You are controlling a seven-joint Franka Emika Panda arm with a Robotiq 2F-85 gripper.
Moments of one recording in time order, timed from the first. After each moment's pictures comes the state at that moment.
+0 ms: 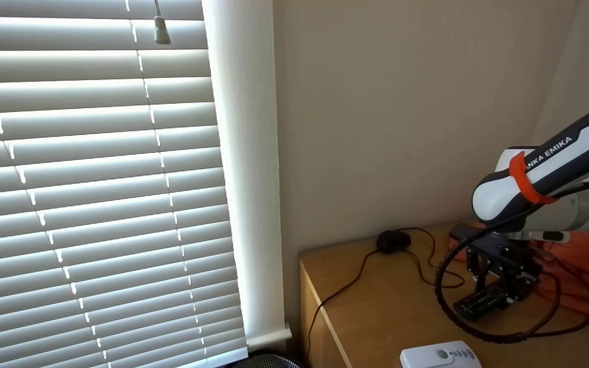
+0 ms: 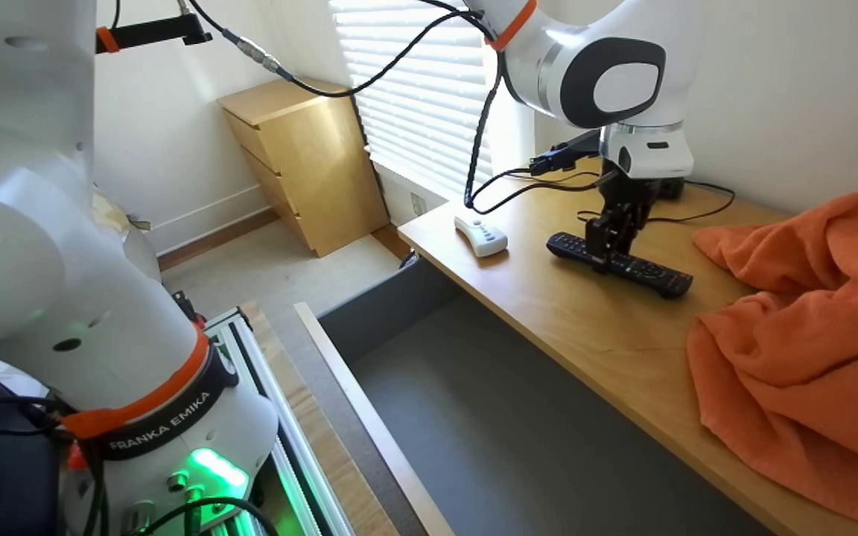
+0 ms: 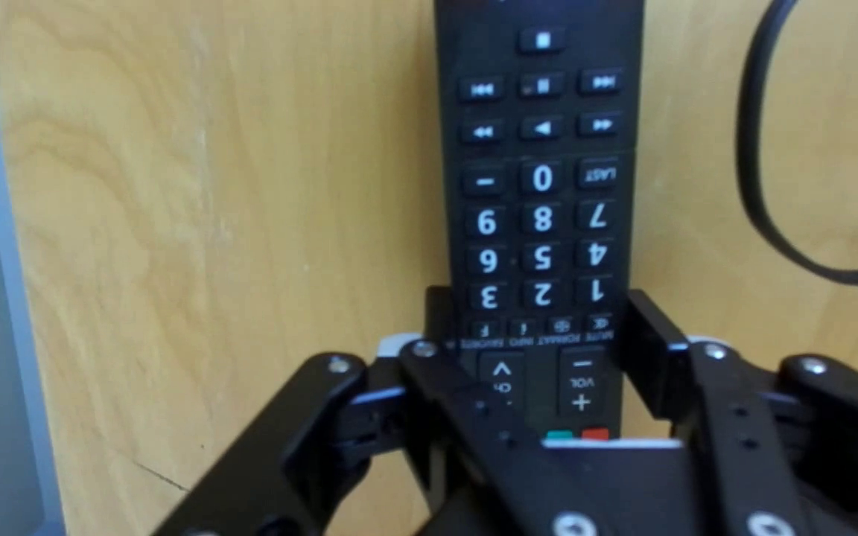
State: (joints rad) arm -0.02 0.55 -0.22 -1.98 0.17 2.44 1.15
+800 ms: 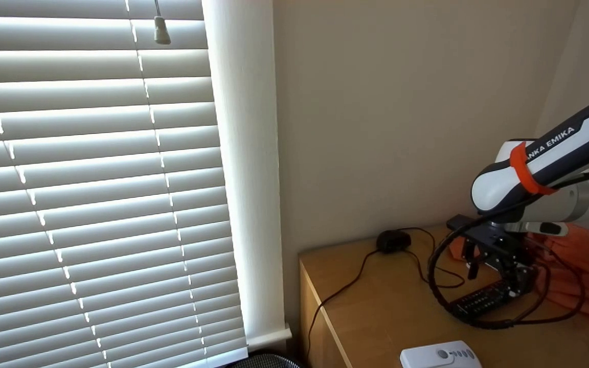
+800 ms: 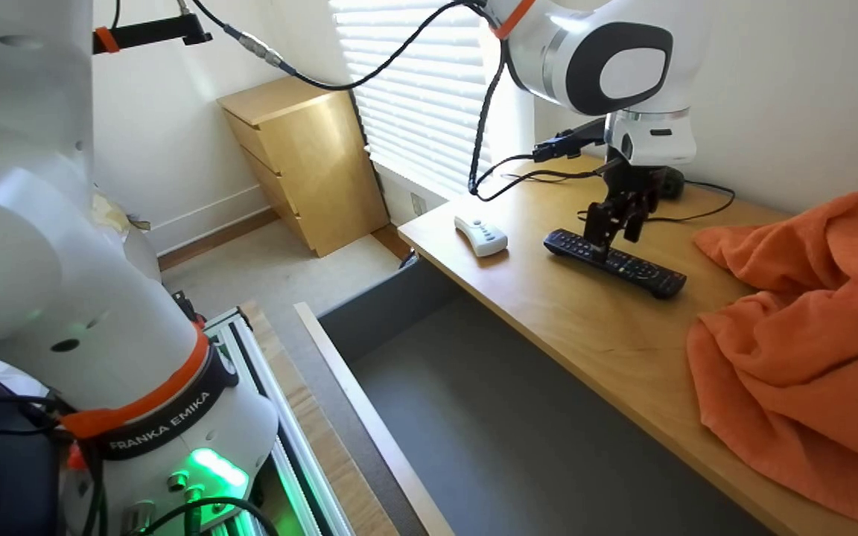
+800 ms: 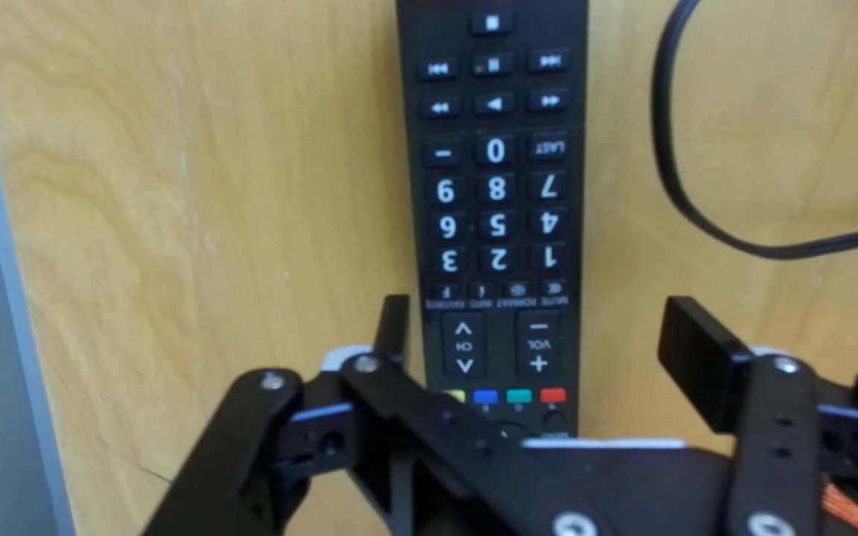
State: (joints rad) arm -0.03 0.53 -0.21 -1.96 0.17 2.42 1.20
